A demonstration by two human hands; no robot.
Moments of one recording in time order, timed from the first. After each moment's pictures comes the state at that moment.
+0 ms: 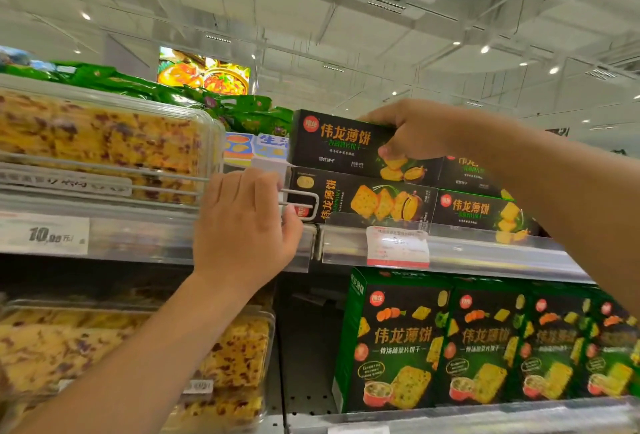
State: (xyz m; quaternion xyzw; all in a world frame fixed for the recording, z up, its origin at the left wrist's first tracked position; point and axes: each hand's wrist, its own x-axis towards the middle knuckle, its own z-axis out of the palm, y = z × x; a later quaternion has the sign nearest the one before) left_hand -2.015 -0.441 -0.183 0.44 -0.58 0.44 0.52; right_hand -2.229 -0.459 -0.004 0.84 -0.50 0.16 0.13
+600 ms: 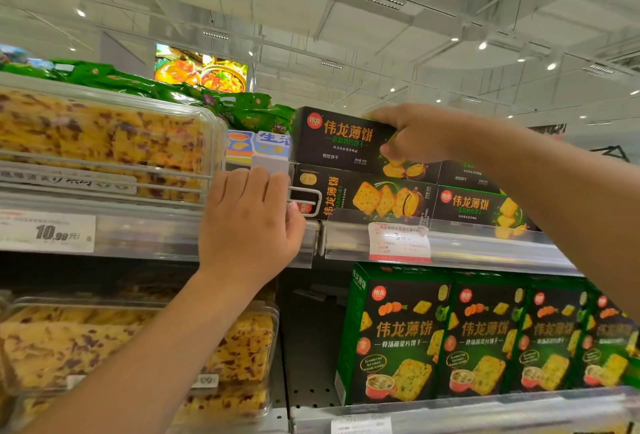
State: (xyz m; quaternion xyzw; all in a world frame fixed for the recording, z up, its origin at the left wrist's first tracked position) left_hand -2.014 -0.435 -0.179 0.52 -0.59 0.44 0.44; right_hand -2.223 -0.448 -0.013 0.83 -0.51 0.15 0.15
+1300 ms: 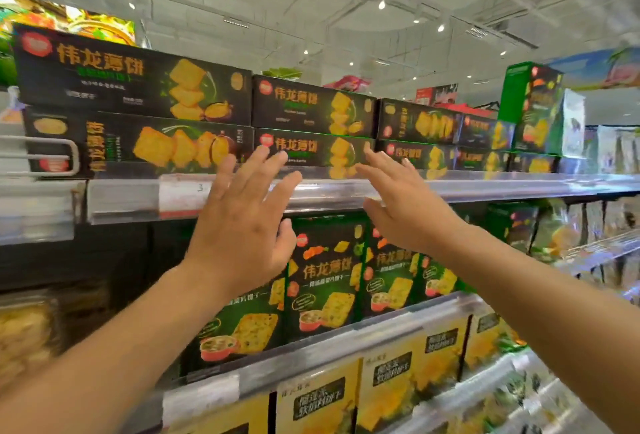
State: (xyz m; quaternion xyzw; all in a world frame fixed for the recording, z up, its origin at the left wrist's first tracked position) left_hand -2.213 -0.439 -0.206 0.34 -0.78 0.33 0.42; right_hand -2.464 -0.425 -0.168 0.76 -0.55 0.24 0.25
